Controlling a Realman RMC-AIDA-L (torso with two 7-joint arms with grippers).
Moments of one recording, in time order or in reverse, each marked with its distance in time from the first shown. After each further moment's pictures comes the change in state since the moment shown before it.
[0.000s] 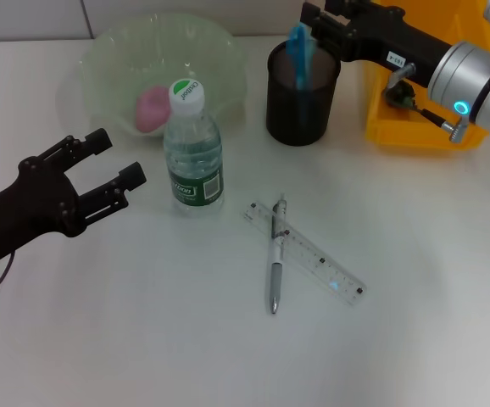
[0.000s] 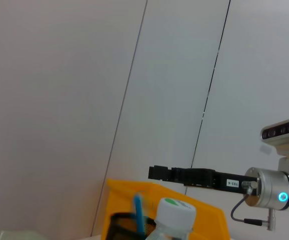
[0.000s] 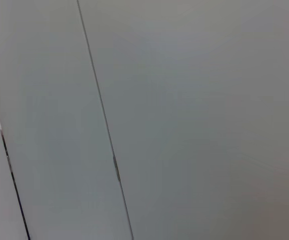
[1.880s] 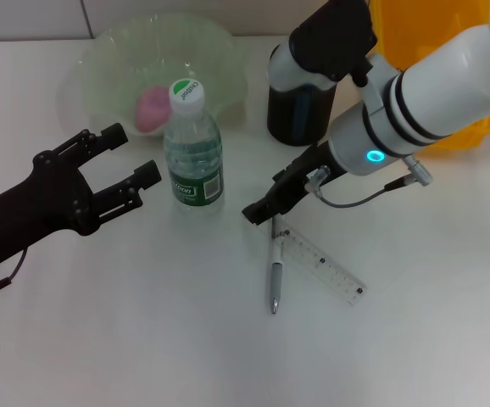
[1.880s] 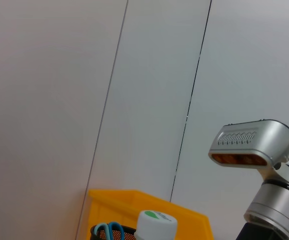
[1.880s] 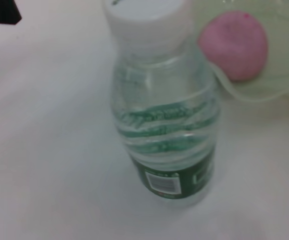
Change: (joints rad) left arm -0.027 -0.004 0.005 -0.015 0.004 0.021 0.017; right arm 0.034 0.002 -0.738 -0.733 -1.128 -0.104 1.575
